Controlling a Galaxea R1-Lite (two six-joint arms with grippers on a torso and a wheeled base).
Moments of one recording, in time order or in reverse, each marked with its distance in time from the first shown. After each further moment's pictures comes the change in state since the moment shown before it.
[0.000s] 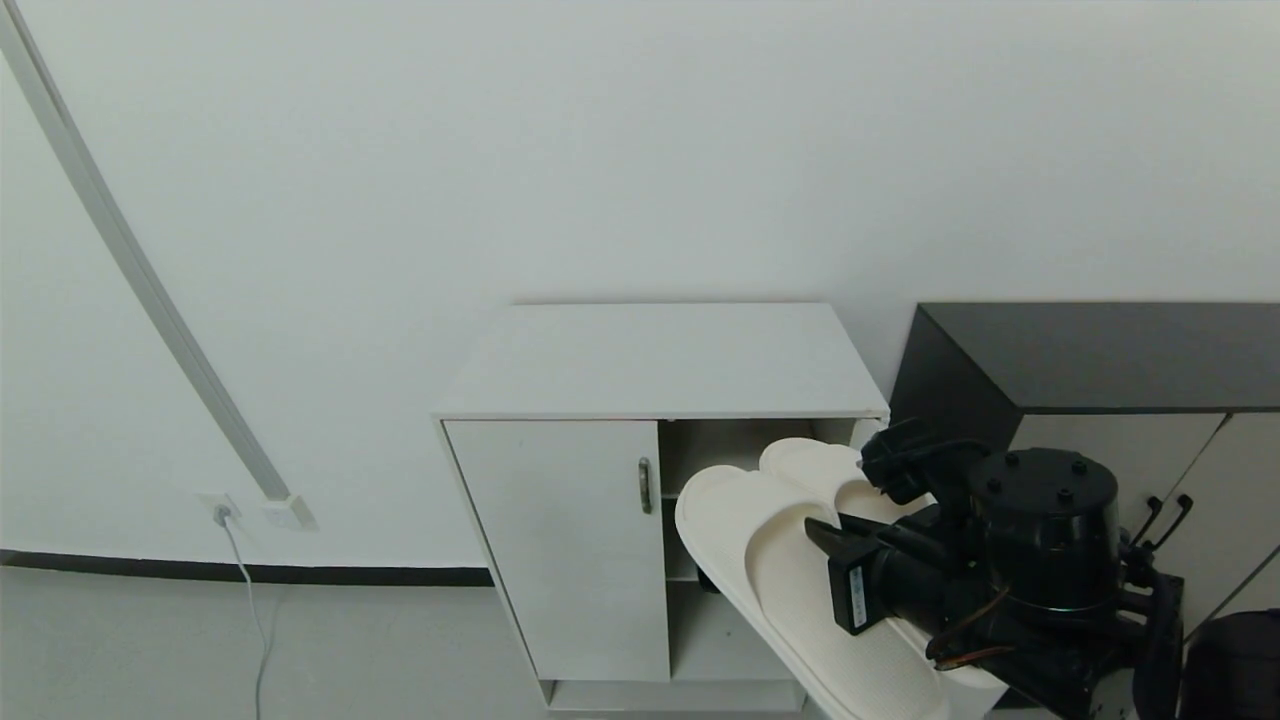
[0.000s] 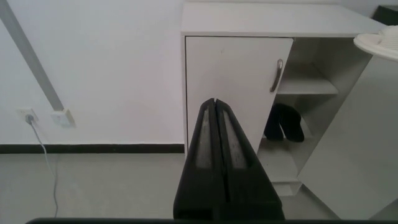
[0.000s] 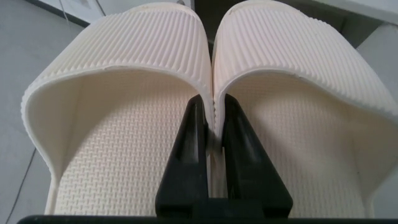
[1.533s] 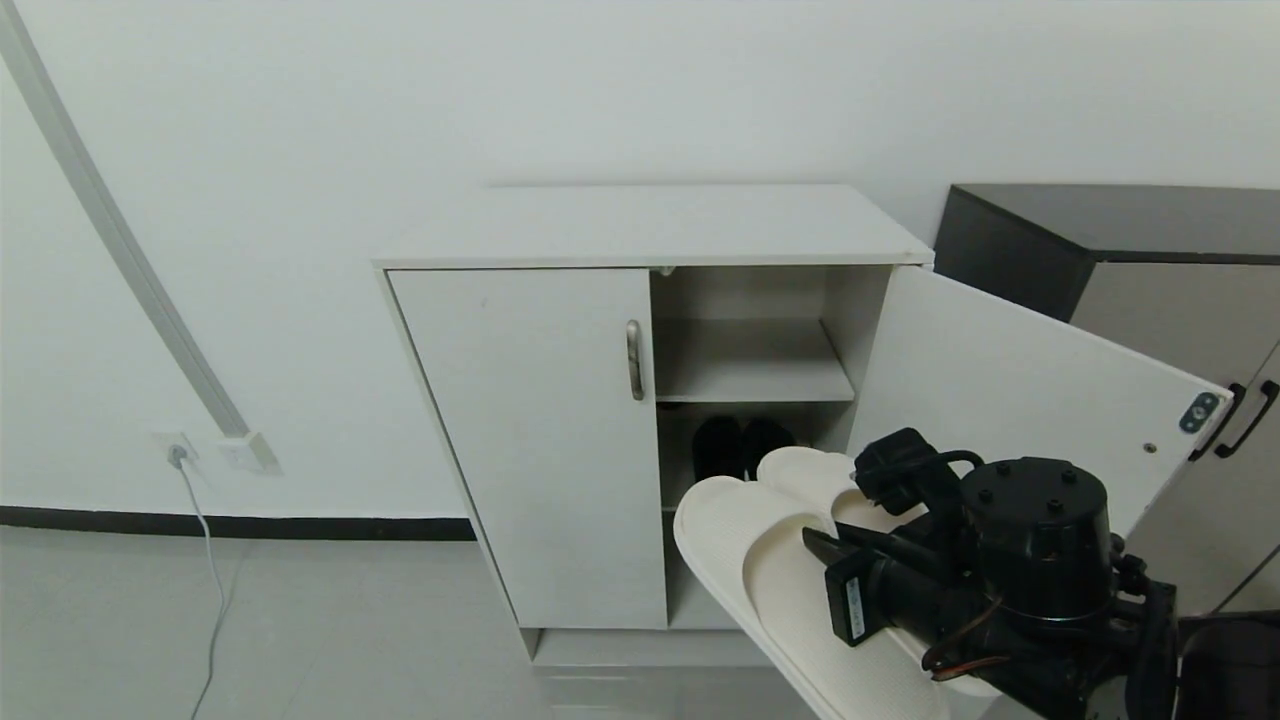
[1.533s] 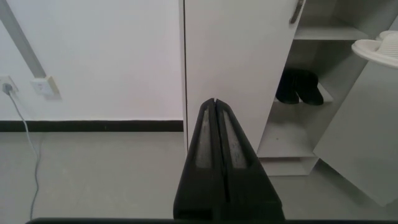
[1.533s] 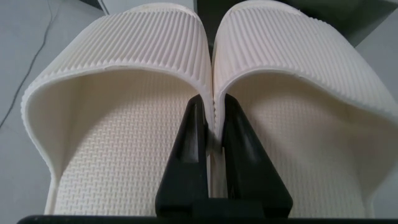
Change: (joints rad) left arm 0.000 0.000 0.000 0.000 0.000 0.000; right arm 0.008 0.011 0.010 -0.001 0.000 -0.012
